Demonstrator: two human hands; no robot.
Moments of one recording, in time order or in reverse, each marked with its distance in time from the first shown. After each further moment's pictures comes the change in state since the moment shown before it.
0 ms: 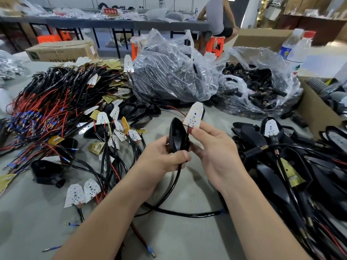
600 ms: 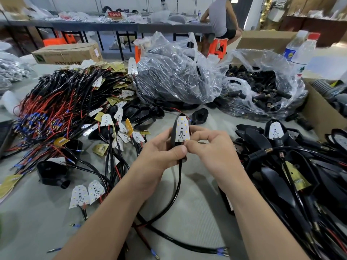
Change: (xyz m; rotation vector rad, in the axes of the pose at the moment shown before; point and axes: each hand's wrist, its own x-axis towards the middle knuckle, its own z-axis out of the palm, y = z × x) left_hand -0.002 0.014 -0.003 -0.050 -0.105 0.145; right_hand 0.000 -0.005 0.002 -0.528 -0.020 -0.126
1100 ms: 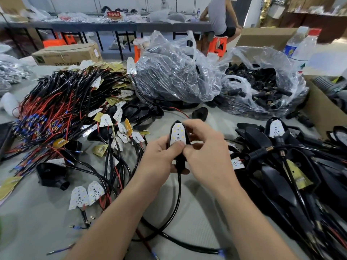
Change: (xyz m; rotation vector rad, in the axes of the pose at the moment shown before) left_hand 0.001 -0.005 0.015 0.136 0.231 -0.074; right_hand -0.006 0.006 0.016 -0.147 0.101 -0.173
